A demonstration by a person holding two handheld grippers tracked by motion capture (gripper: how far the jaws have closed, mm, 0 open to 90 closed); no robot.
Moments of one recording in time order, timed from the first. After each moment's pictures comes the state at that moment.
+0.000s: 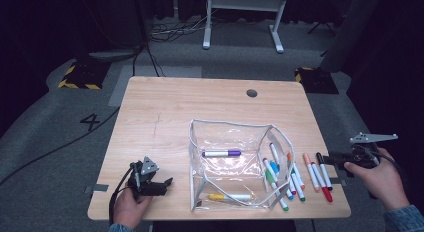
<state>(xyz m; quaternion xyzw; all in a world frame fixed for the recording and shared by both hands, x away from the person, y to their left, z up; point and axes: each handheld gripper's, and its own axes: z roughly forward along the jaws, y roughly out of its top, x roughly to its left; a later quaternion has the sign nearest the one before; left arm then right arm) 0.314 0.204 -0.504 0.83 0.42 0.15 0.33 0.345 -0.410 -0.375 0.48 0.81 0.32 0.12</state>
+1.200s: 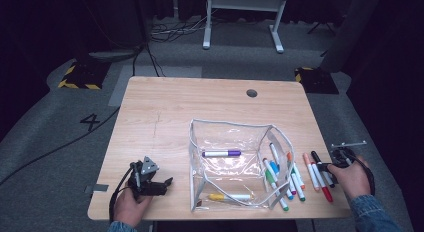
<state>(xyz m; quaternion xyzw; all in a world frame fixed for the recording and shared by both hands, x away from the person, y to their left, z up) 0.314 0.204 -0.504 0.83 0.42 0.15 0.34 0.380 -0.419 -0.464 0.61 0.76 0.20 0.11</state>
